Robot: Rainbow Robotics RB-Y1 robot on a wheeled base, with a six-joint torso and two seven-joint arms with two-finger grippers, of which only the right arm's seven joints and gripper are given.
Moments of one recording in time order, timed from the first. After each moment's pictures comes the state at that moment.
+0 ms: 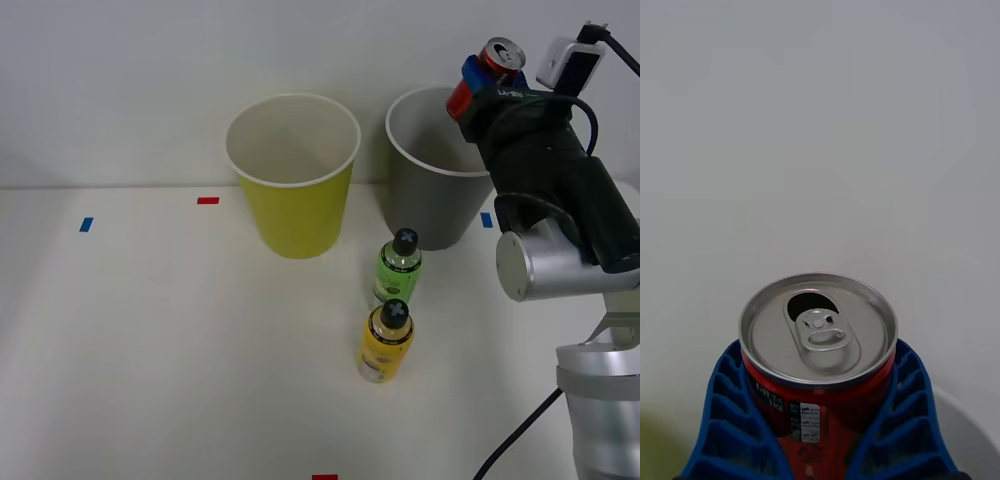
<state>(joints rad) -0.29 -0.12 -0.03 -1.91 -0.04 0.33 1.32</state>
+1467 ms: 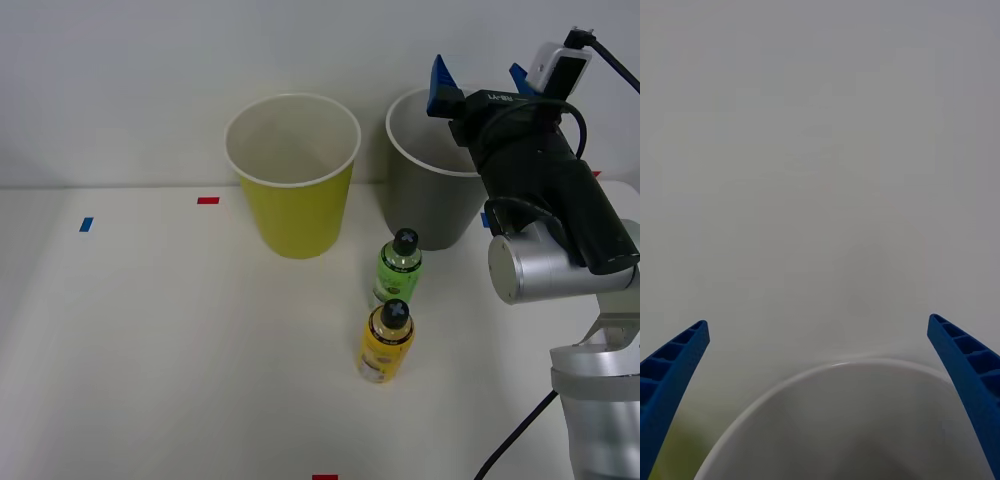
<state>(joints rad) -0.29 -0.12 -0.01 -1.90 -0.02 0.33 1.27</state>
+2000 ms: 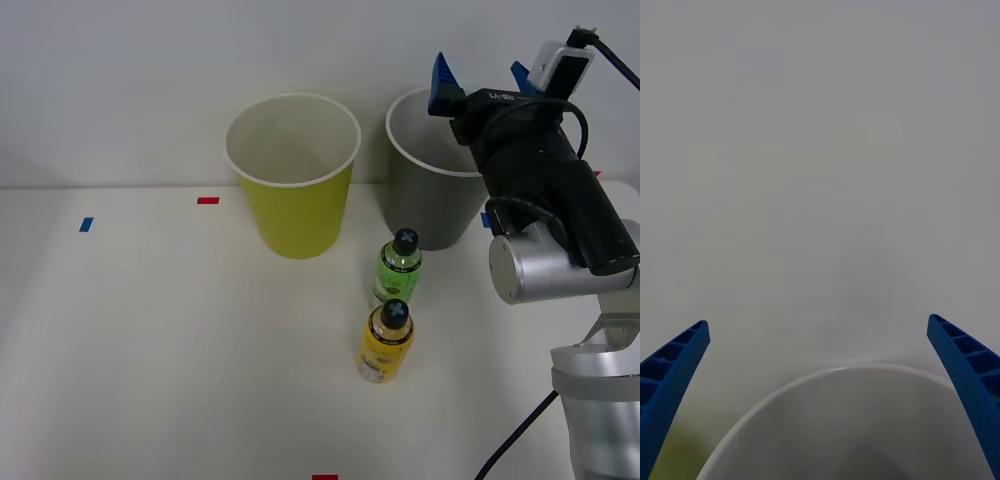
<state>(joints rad) -0.29 -0.12 -0.01 -1.90 -0.01 0.31 1.27</state>
